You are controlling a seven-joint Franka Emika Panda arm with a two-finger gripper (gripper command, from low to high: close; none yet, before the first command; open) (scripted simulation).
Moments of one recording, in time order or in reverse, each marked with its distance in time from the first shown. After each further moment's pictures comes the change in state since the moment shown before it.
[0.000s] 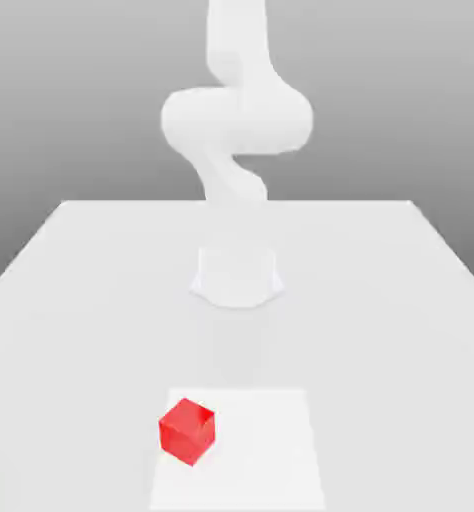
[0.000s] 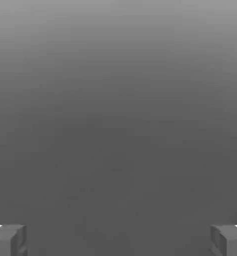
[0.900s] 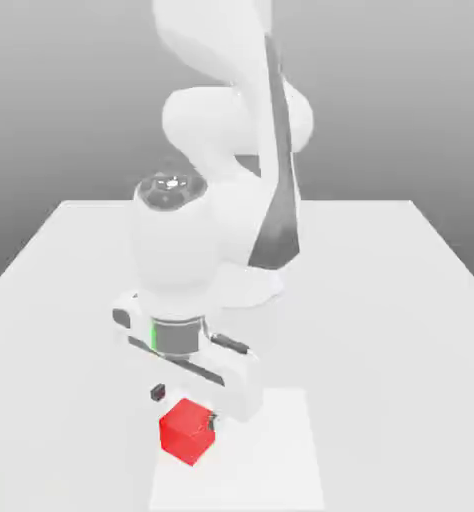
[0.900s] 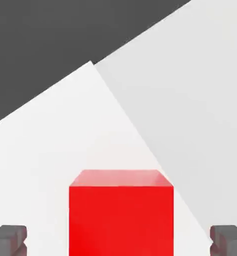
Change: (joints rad) arm -0.122 0.981 -0.010 -0.319 0.004 0.585 0.376
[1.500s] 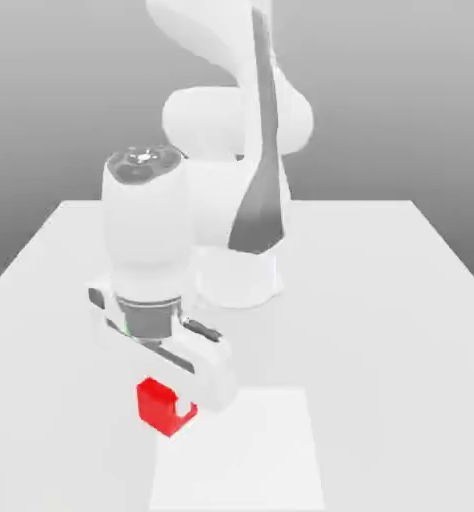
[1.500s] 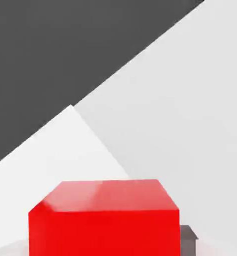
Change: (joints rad) arm -0.055 -0.120 -0.069 0.134 0.006 -0.254 0.108
